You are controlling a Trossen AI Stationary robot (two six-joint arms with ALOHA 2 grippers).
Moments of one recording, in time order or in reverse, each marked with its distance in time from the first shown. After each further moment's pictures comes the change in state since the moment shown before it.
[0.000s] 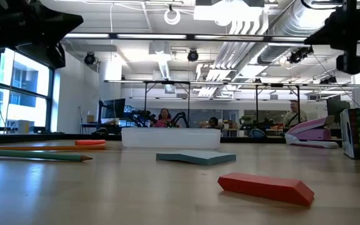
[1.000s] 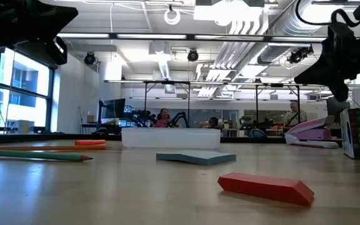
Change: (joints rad) left arm 0.000 0.000 0.000 0.000 0.156 0.000; right arm -0.001 -0.138 -0.278 0.136 0.229 -0.367
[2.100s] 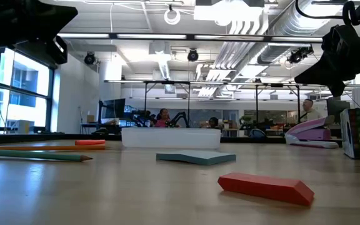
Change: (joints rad) left arm 0.000 0.000 0.000 0.000 0.009 0.026; right arm 0.000 0.000 0.000 -0.001 -0.017 -0.251
